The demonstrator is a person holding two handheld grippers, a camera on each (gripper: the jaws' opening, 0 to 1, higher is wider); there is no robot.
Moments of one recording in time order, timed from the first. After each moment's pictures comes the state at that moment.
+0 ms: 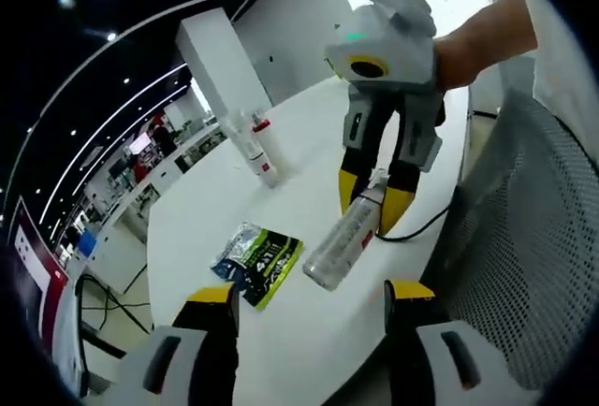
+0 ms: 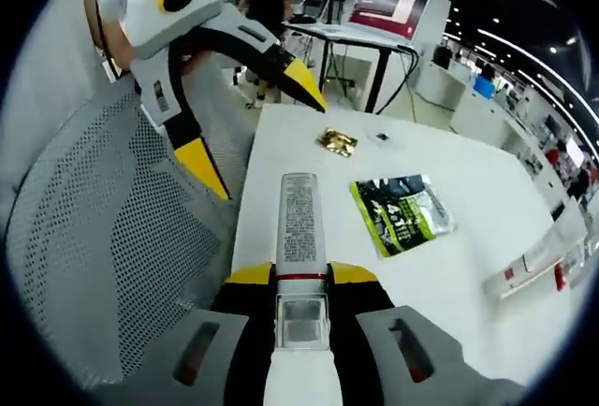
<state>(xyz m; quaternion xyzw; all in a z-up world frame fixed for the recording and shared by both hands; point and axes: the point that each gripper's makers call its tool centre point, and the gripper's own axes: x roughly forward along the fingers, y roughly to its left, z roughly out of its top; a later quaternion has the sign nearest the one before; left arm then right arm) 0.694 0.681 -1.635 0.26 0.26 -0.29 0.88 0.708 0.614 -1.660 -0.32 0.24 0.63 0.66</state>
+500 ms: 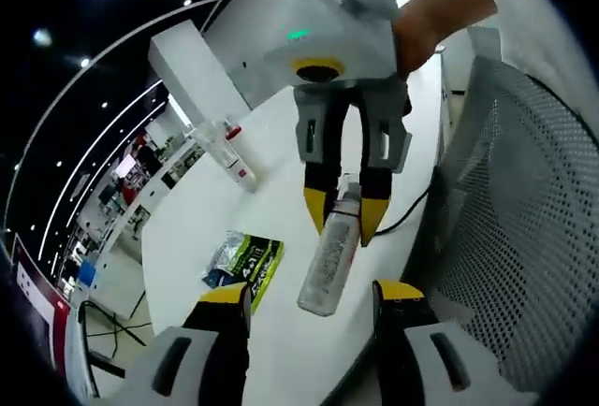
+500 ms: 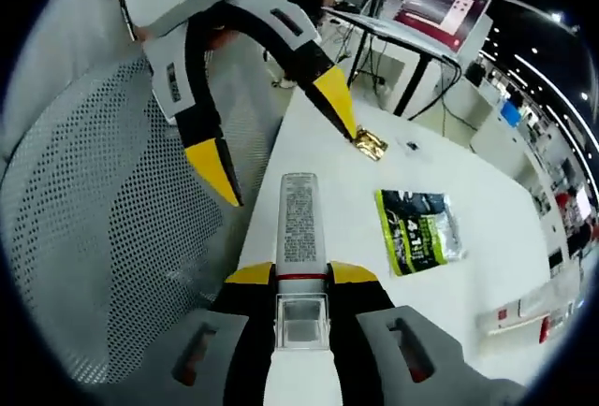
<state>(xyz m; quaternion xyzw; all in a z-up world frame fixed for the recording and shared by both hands) 0.681 0.668 -1.642 0.31 0.25 -0.32 0.86 0.693 0.626 -1.671 -0.40 0.21 0.66 0.60</state>
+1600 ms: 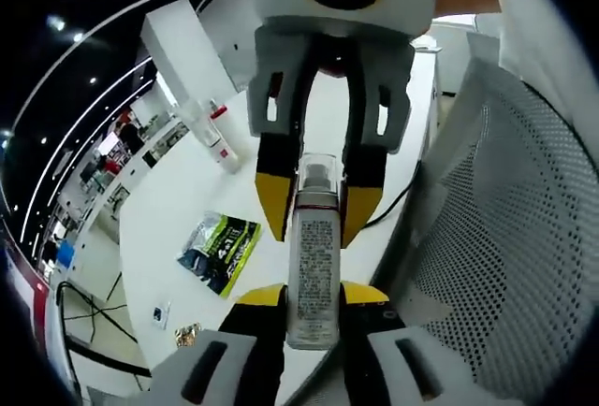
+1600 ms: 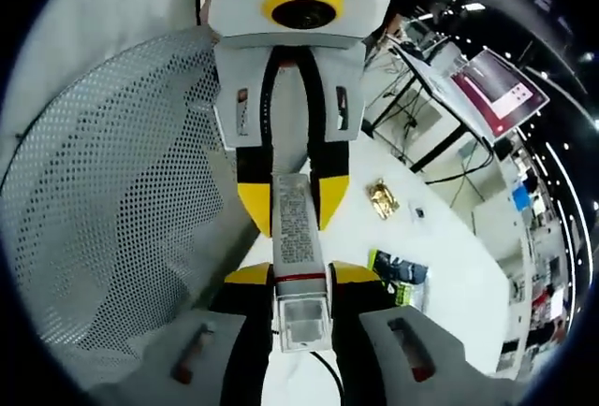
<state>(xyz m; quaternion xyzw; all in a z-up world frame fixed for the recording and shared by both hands) 0.668 0.670 -1.653 0.27 0.31 -0.35 0.84 0.678 0.654 -1.639 -0.46 0.11 0.69 0.55</state>
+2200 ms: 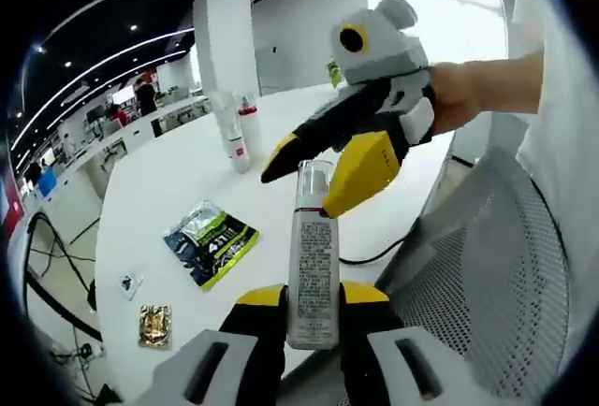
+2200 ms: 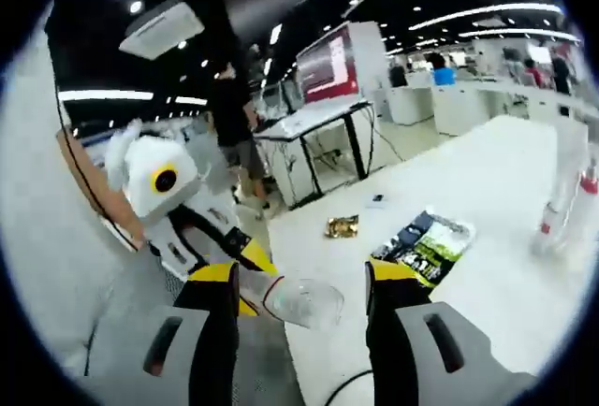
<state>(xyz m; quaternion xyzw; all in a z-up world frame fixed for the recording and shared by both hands) 0.677 0.670 -1.634 0.09 0.32 -0.34 0.88 0.730 0.644 -1.580 0.11 0.26 0.60 0.75</state>
